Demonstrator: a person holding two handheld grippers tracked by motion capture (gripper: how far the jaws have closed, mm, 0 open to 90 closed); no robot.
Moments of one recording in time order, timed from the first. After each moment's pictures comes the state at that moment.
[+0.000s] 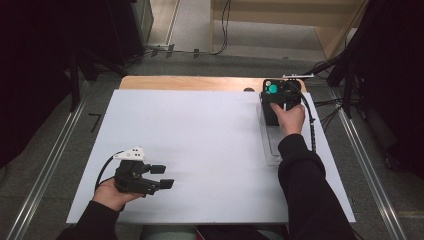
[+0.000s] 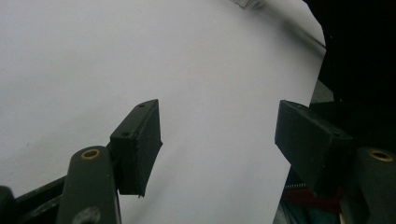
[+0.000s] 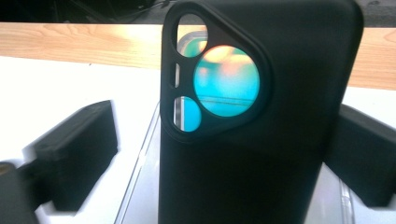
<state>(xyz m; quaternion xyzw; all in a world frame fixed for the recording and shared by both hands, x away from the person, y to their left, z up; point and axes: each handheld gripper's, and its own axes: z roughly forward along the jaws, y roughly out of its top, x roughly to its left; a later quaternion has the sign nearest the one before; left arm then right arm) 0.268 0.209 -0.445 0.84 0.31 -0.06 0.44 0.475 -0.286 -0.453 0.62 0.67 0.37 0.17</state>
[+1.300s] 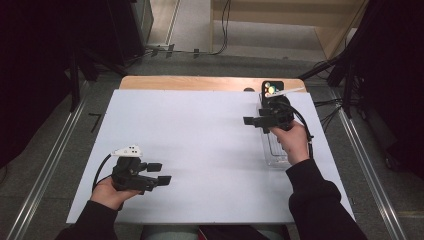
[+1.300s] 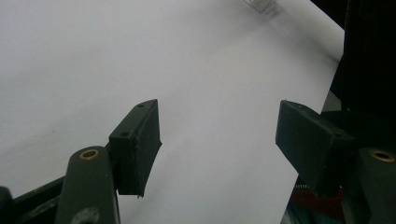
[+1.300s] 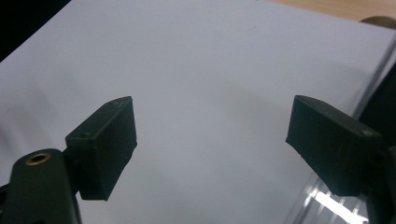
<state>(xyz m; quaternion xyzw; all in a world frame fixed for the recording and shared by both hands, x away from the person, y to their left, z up) 0.273 0.215 -0.444 0.84 0.34 -0.05 0.43 0.384 -0.228 -0.419 0.47 0.78 0.41 0.05</state>
